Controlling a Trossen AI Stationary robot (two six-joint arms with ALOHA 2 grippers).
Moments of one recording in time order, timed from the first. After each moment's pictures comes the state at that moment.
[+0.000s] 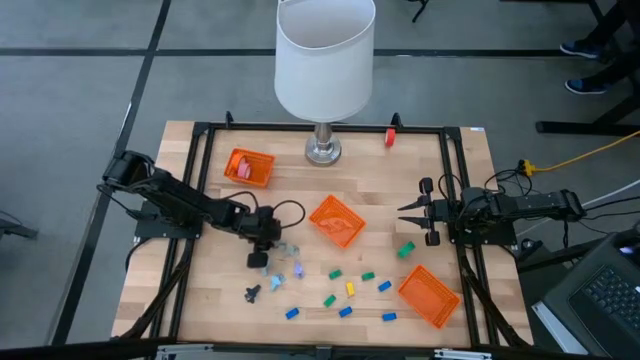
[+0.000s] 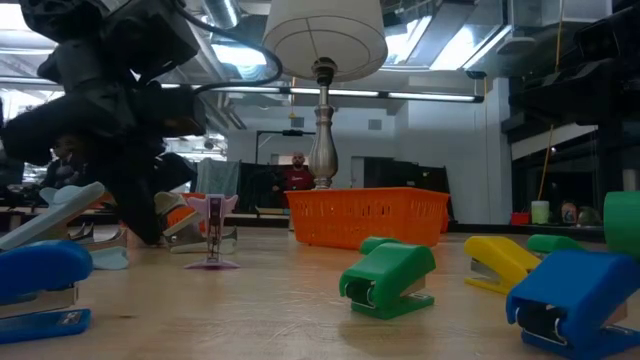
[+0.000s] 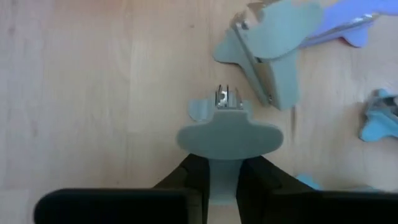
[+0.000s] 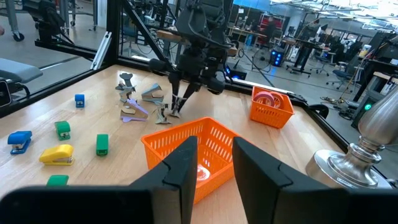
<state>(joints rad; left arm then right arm) -0.22 1.45 0.54 -0.09 -0.02 -0.25 0.12 0.11 0.01 0.02 0.03 -0.19</state>
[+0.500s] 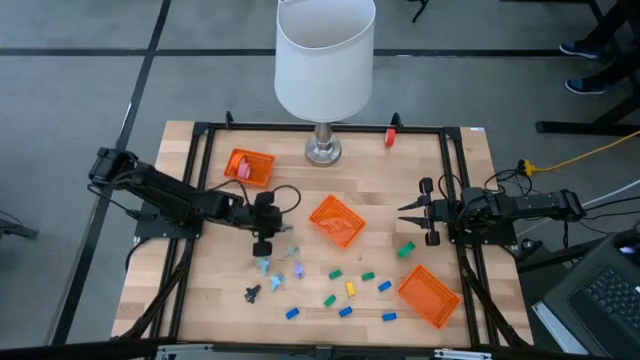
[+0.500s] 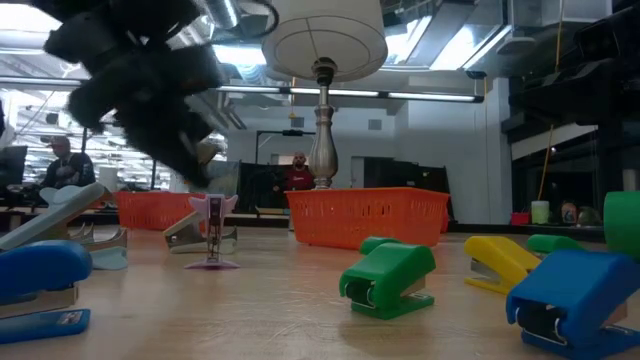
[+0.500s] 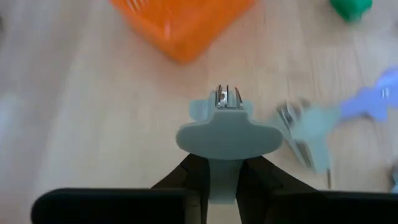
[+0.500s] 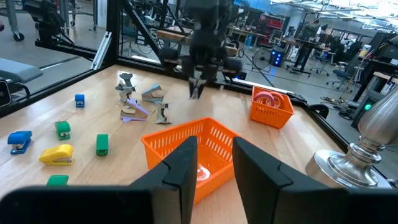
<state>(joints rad) -0.16 1.30 0.57 -0.11 -0.19 -0.13 0.12 0.11 0.01 0.02 0.03 -0.19</state>
